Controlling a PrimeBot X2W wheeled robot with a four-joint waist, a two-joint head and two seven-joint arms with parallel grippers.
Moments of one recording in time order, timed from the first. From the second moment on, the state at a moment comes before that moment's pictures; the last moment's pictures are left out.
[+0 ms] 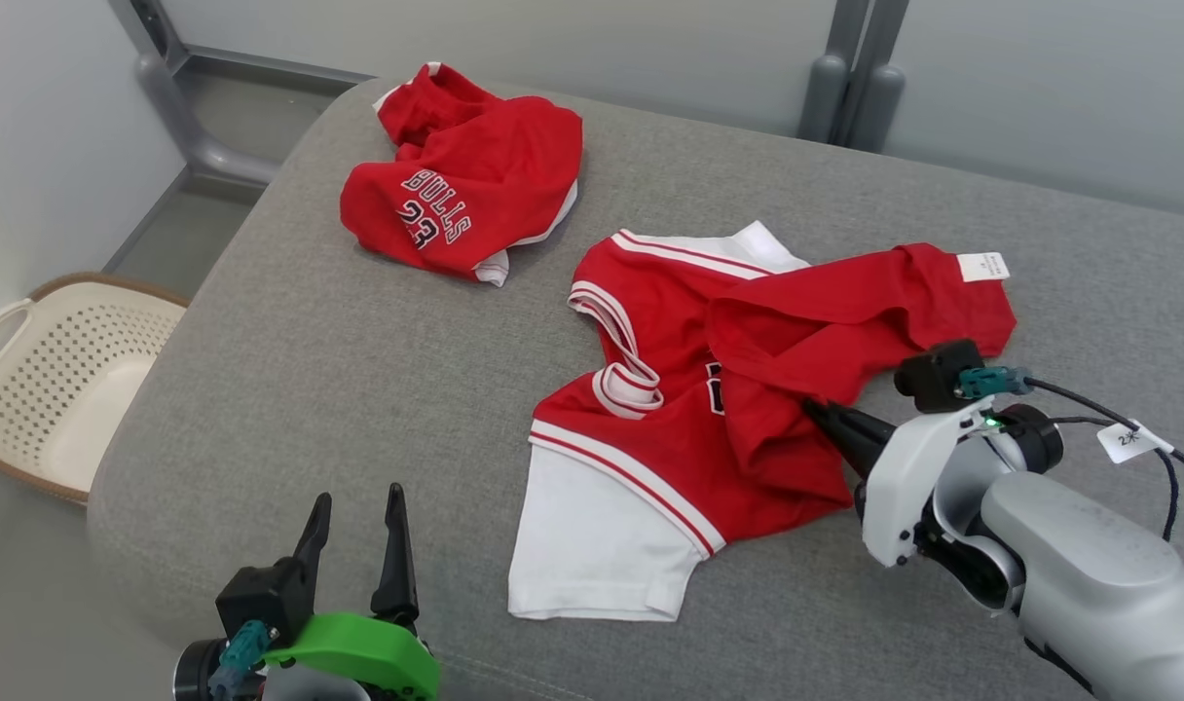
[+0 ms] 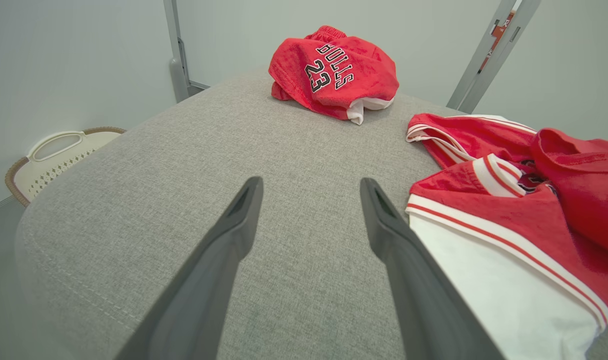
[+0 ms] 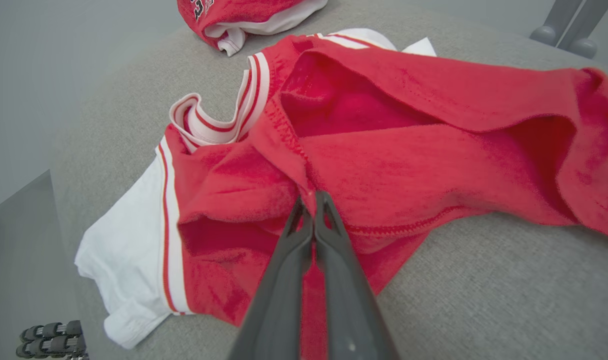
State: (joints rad) left arm -0.07 0.06 -0.21 0.35 -0.36 0.03 -0.26; right arm -0.63 -0.46 0.95 0.57 0.92 0.13 -0.06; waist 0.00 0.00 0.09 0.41
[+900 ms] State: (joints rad) left arm -0.05 0.11 -0.20 0.32 -0.36 0.05 -0.24; right arm -0.40 -0.74 0.68 0.42 0.97 0.13 0.03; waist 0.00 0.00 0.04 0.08
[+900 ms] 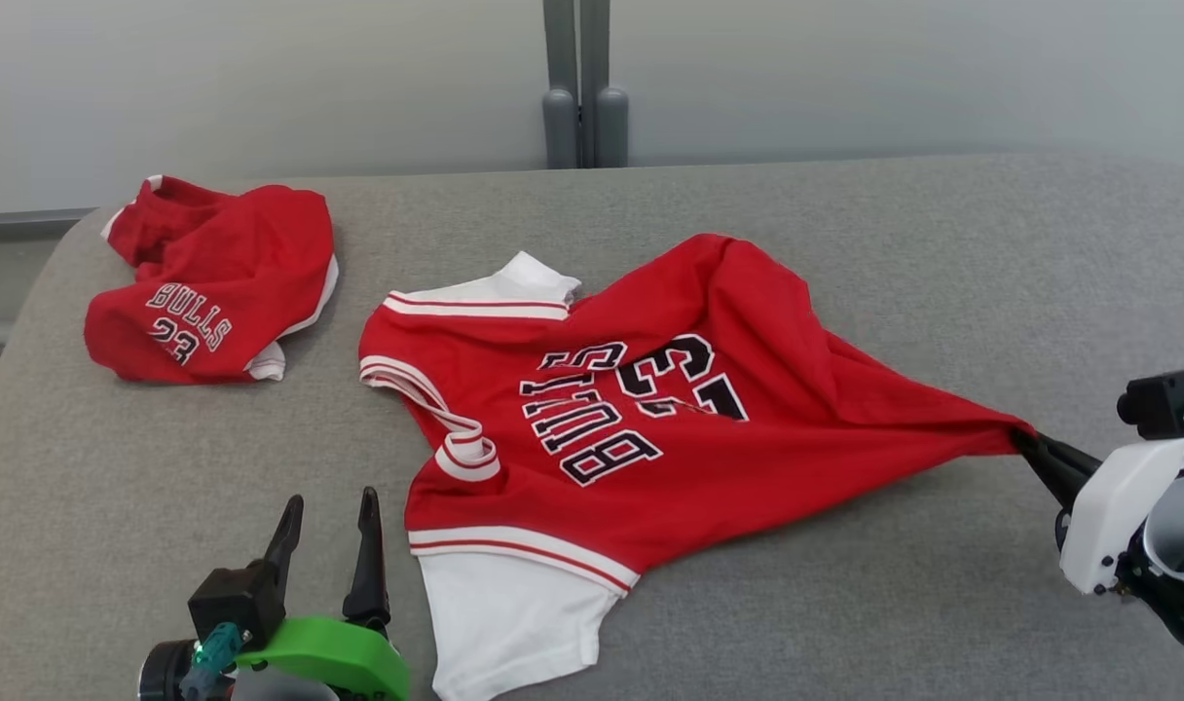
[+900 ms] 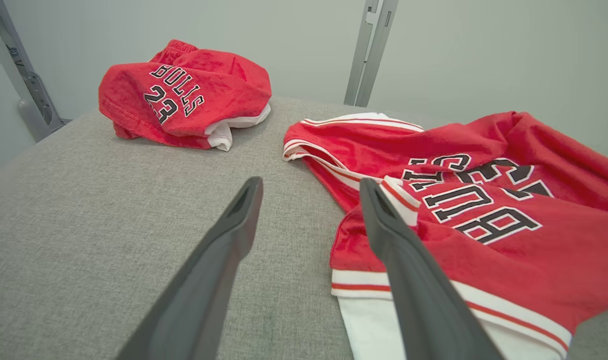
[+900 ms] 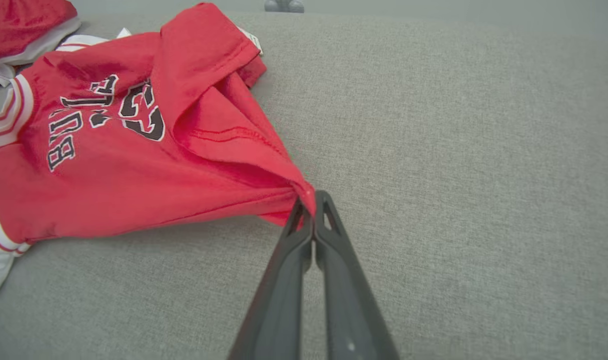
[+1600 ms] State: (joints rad) left arm -0.07 0.12 -0.20 0.31 -0.37 0.06 -0.24; right arm -0.25 -0.69 0.47 0.47 0.94 0.13 -0.02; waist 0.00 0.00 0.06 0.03
